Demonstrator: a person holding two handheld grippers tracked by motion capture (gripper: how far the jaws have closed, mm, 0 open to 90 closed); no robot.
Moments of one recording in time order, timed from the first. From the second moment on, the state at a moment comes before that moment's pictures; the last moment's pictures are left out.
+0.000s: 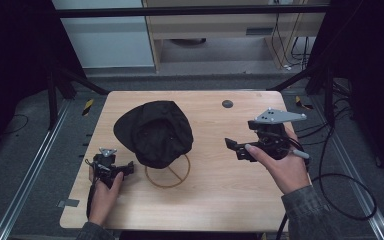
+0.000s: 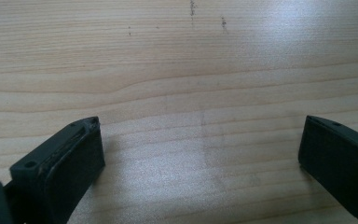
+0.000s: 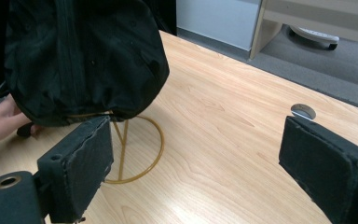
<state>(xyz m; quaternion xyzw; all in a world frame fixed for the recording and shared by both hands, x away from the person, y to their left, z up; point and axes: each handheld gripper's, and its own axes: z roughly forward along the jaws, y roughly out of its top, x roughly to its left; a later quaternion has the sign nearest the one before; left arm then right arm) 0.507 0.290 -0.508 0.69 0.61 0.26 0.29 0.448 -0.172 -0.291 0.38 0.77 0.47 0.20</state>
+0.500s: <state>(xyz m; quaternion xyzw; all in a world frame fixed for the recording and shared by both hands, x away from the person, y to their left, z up) 0.507 0.290 -0.508 0.69 0.61 0.26 0.29 0.444 -0.185 -0.334 0.40 0.78 0.45 0.20</state>
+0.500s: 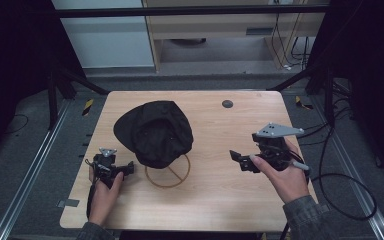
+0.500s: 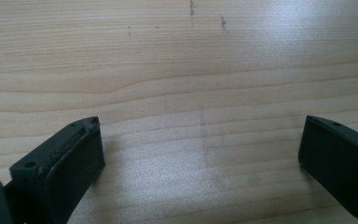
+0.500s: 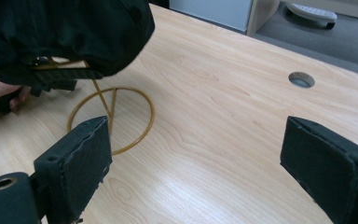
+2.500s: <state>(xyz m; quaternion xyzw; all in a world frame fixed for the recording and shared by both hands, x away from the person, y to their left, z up) 0.509 0.296 -0.508 0.69 0.61 0.26 0.29 0.469 -0.170 -0.495 0.49 0.77 0.37 0.15</state>
